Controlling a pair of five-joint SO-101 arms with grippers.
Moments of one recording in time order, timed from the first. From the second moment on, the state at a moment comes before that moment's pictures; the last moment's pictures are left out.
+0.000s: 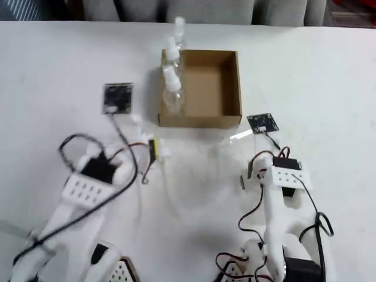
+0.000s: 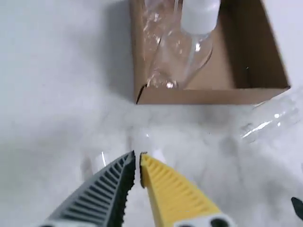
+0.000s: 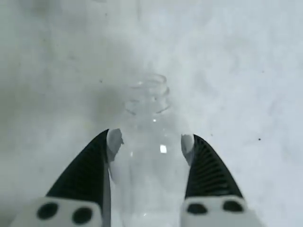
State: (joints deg) left arm 14.0 -40.0 53.5 46.0 21.2; right arm 3.6 -26.2 58.7 52.9 19.2
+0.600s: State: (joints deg) left arm 15.1 -11.2 46.4 34.6 30.8; right arm 3.6 -26.2 58.7 52.9 19.2
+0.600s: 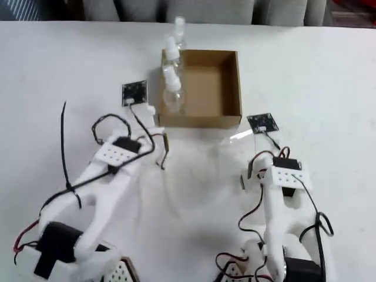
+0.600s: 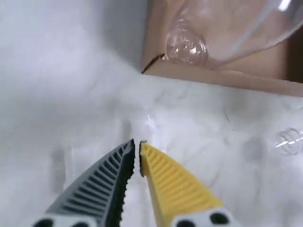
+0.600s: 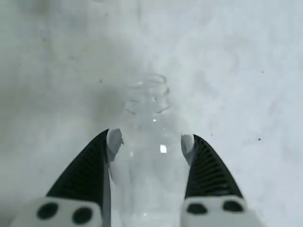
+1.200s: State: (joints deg) left arm 15.0 -2.1 41.7 41.2 35.2; right arm 3.6 -26.2 58.7 52.9 19.2
